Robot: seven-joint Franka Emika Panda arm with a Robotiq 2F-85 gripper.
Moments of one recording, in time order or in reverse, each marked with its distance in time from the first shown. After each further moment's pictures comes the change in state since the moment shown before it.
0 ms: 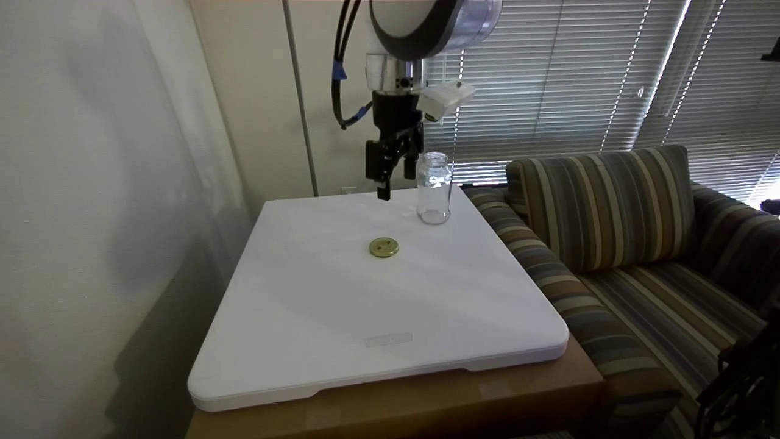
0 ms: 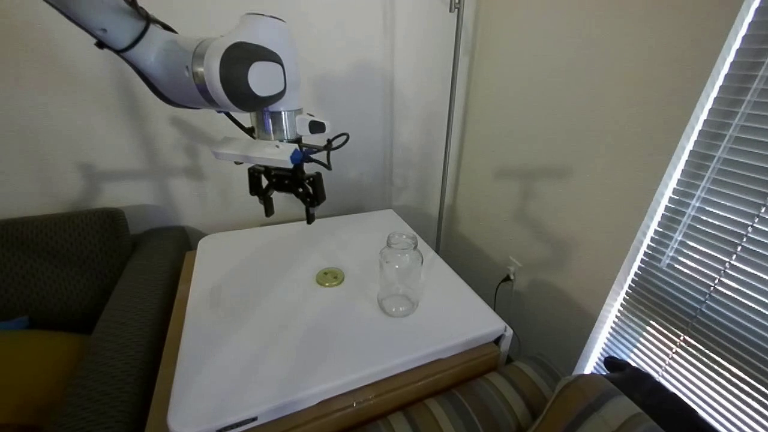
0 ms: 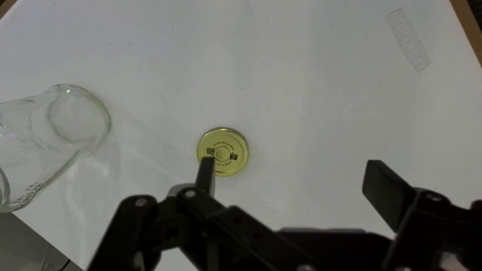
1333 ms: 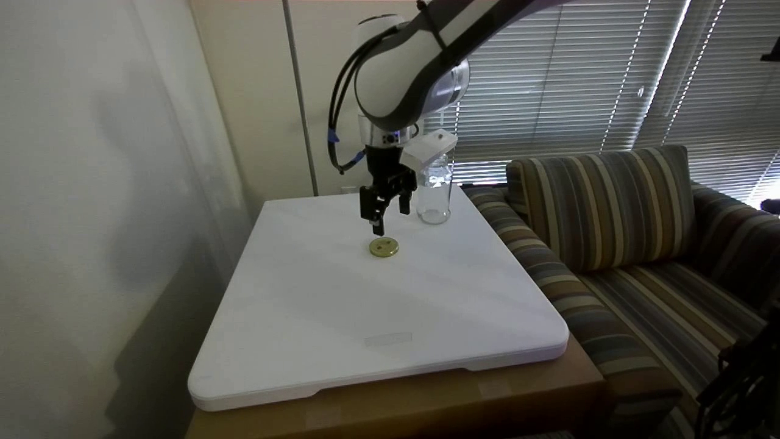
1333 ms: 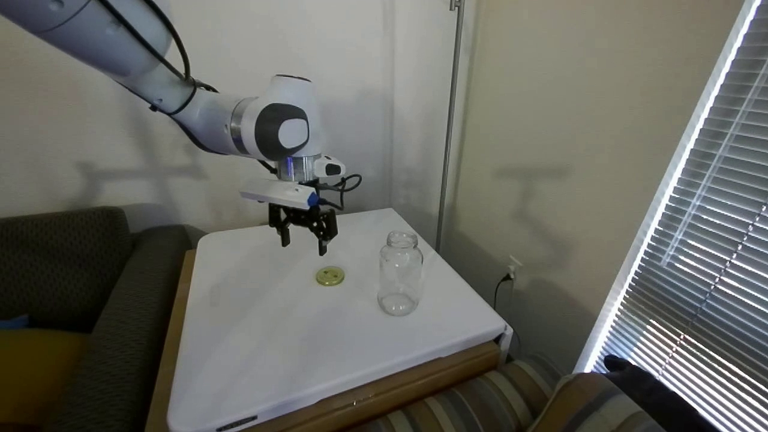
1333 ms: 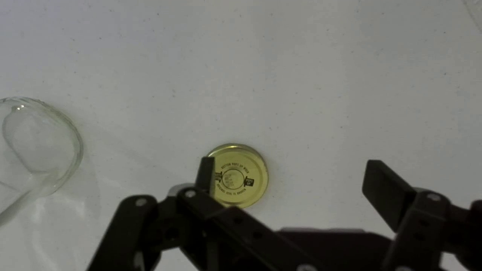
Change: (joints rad) arm 0.005 0.259 -0.016 0.243 0.001 -0.034 0.040
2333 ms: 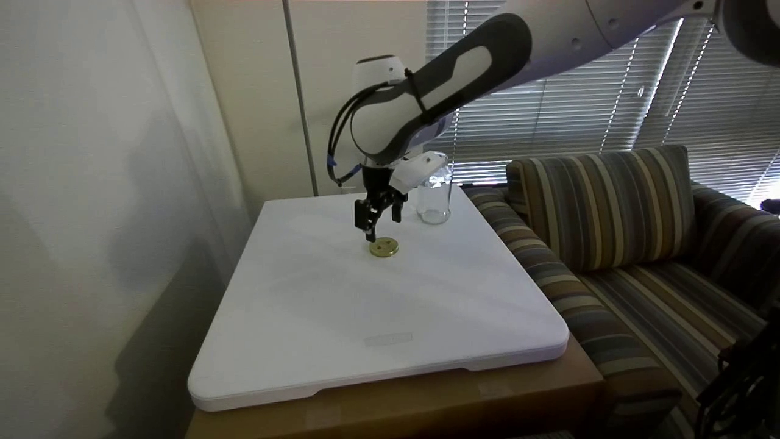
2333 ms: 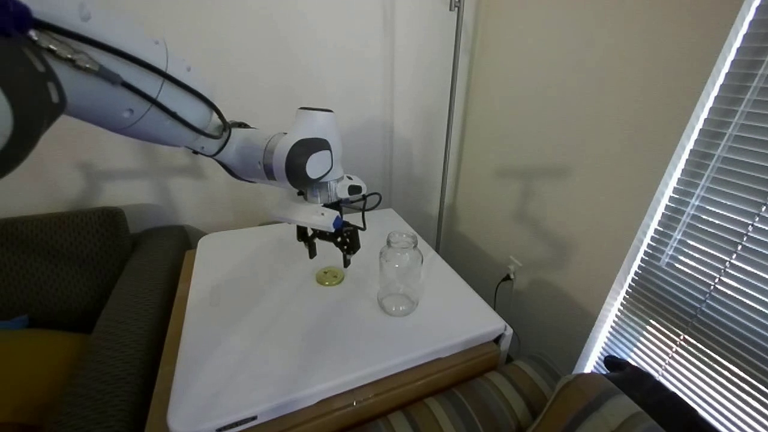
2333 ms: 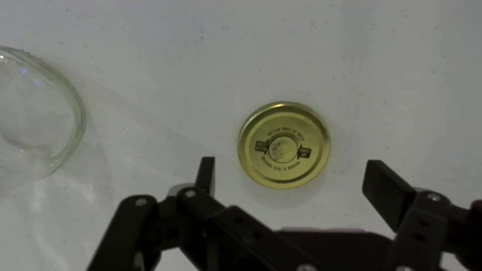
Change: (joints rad) arm -0.008 0.294 -0.028 0.396 0.001 -0.042 0.008
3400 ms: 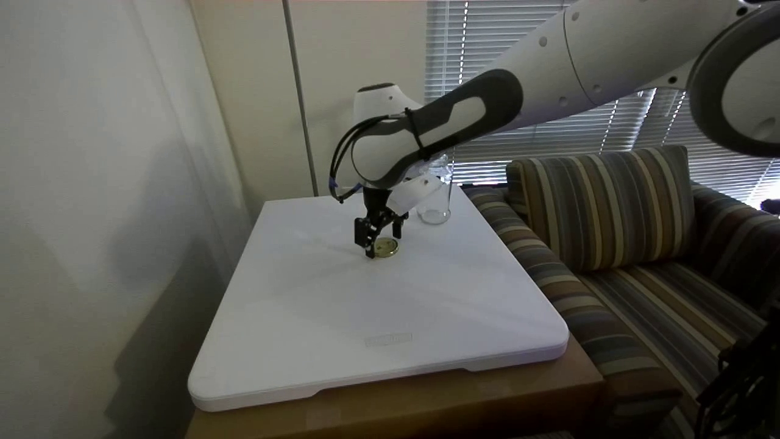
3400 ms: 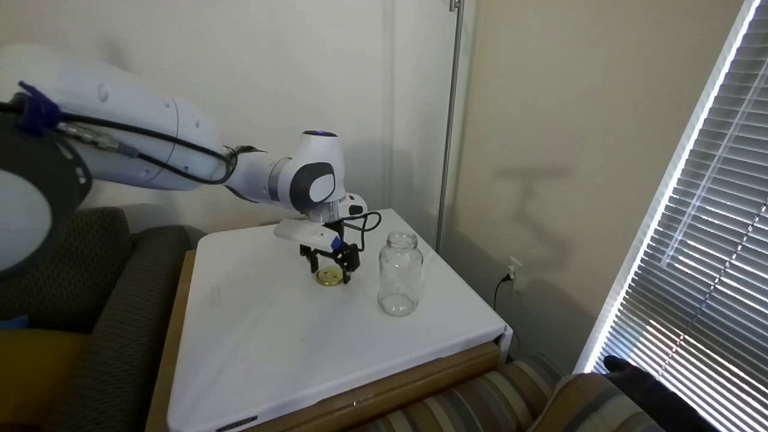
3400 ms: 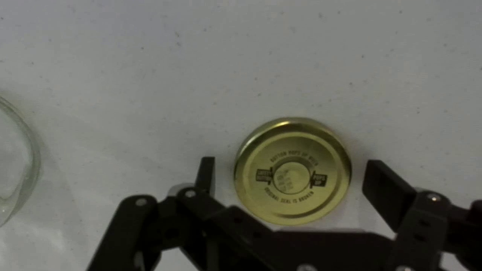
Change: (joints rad) arm 0.002 0.187 0.004 0.236 0.009 -0.056 0.049
